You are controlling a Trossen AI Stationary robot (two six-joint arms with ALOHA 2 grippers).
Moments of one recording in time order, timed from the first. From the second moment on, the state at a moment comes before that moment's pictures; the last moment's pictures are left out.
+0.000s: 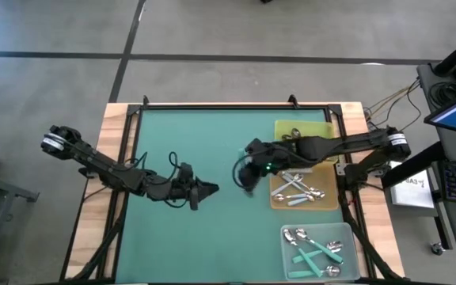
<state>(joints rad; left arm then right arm) -0.40 1.29 0.63 0.50 -0.54 -0.97 0.09 1.56 1.39 -0.57 0.14 0.81</state>
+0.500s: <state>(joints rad) -0.39 1.29 0.63 0.47 -0.28 -0.92 0.53 1.54 1.43 -1.17 -0.09 1.09</state>
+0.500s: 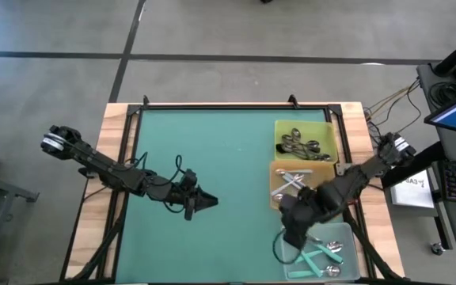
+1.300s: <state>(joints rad) -0.40 1.27 0.63 0.48 -0.28 -0.99 0.73 1.65 1.30 -1.22 -0.29 0.99</state>
